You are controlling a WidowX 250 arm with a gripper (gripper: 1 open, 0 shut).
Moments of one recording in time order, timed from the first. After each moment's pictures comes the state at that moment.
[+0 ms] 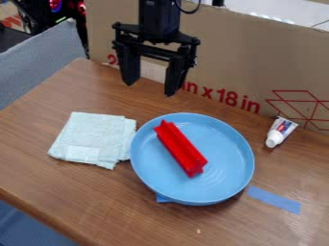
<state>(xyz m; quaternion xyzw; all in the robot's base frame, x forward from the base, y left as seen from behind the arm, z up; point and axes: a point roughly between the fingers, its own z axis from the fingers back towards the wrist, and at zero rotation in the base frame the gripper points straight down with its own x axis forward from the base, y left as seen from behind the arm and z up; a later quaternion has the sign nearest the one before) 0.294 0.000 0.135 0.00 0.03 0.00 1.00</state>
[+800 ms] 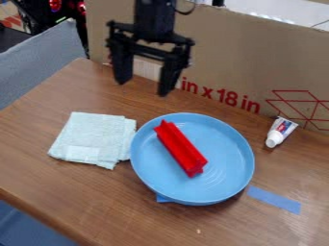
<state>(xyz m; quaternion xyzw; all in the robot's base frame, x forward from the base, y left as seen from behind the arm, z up) 0.295 -0.027 0.138 0.02 0.06 -0.02 1.00</state>
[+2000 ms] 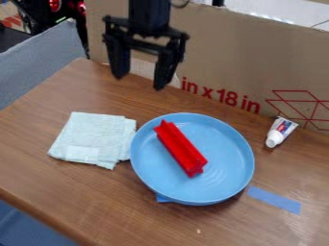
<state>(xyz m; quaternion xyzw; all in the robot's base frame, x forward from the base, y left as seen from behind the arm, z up) 0.283 0.021 0.131 0.01 0.05 0.02 1.00</state>
